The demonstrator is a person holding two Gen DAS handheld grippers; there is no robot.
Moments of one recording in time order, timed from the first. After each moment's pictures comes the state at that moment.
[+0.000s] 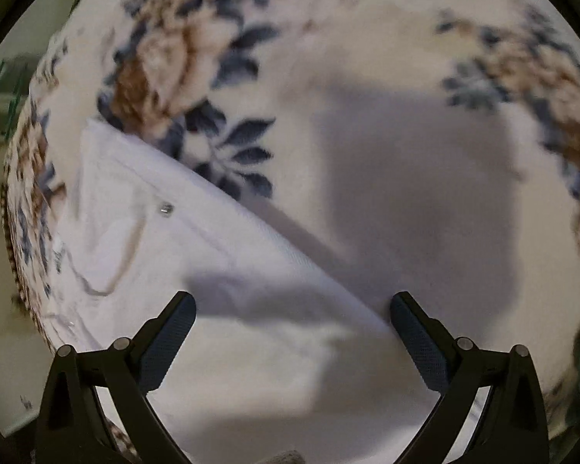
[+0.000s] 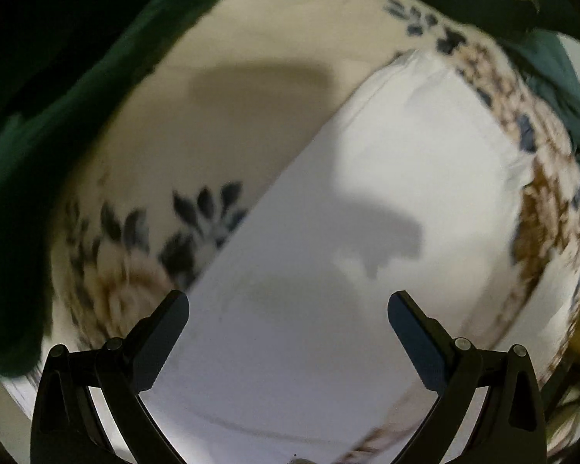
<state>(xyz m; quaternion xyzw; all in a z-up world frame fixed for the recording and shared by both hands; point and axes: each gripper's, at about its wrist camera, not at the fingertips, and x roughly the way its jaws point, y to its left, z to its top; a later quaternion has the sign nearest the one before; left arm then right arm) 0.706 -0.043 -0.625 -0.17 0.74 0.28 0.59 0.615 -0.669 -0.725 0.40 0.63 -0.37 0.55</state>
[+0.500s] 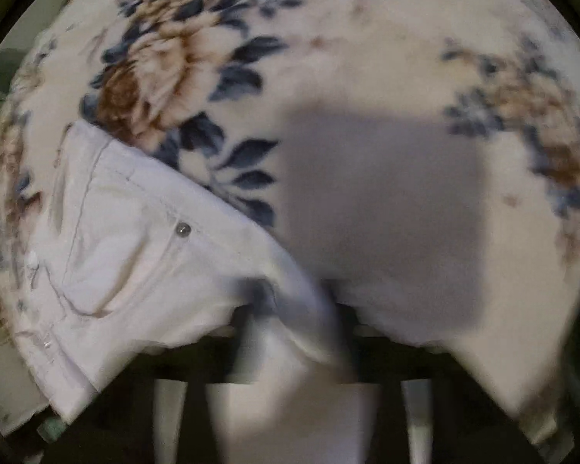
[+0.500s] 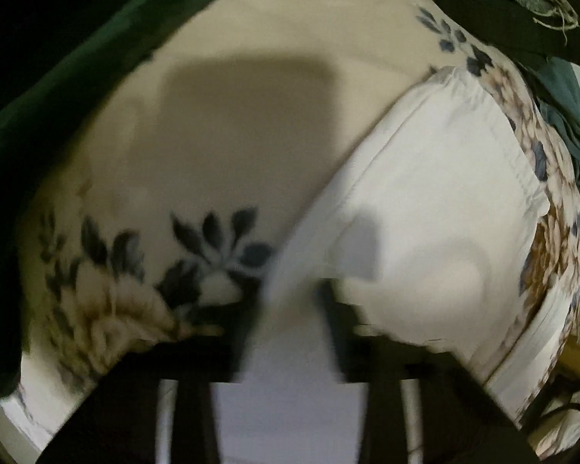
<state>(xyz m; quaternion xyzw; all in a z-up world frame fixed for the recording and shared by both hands) 0.684 -0.037 -0.593 -0.21 0.69 0.23 0.65 0.653 -0.634 -0.737 0.35 0.65 -0.36 0.57</state>
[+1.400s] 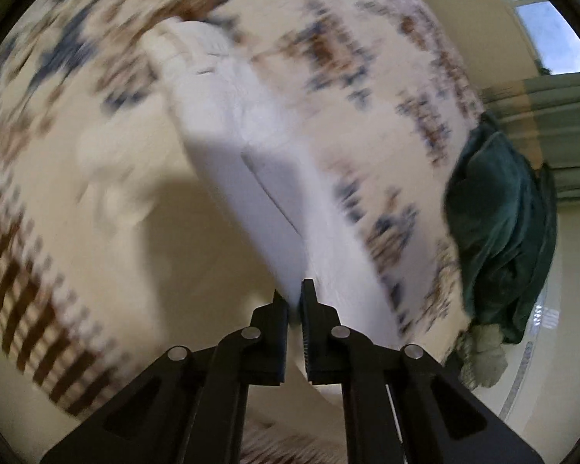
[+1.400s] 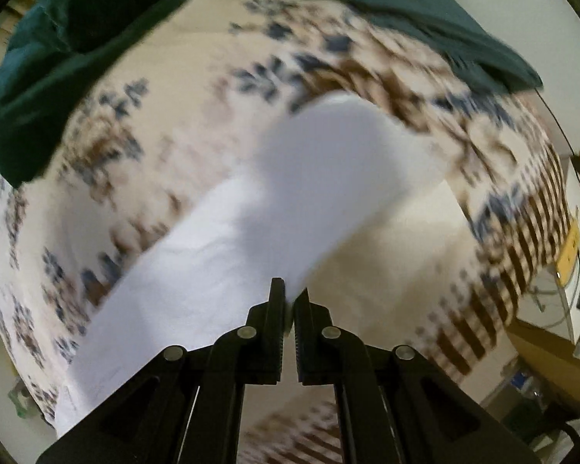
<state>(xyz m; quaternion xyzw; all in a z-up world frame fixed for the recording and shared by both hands) 0.337 0.068 -0.497 -0.42 0.57 0.09 0.70 0.320 -0.583 -0.611 0.34 0.63 -0.29 0.63</state>
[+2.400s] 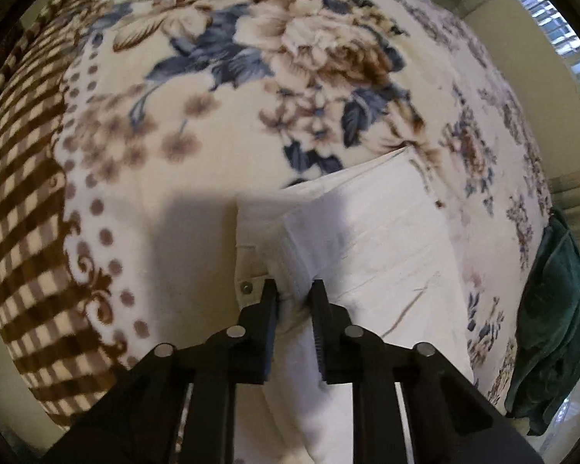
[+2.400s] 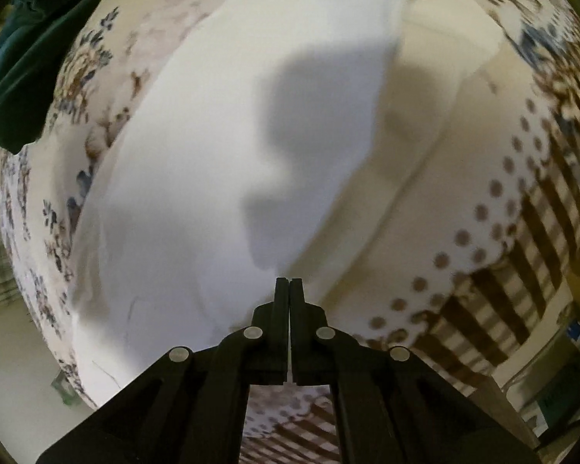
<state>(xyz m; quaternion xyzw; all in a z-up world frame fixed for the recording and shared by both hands) 0.304 0.173 -0.556 -0.42 0.50 0.26 0.71 0.220 -0.517 -0.706 0.46 0.63 -0.23 0.59</state>
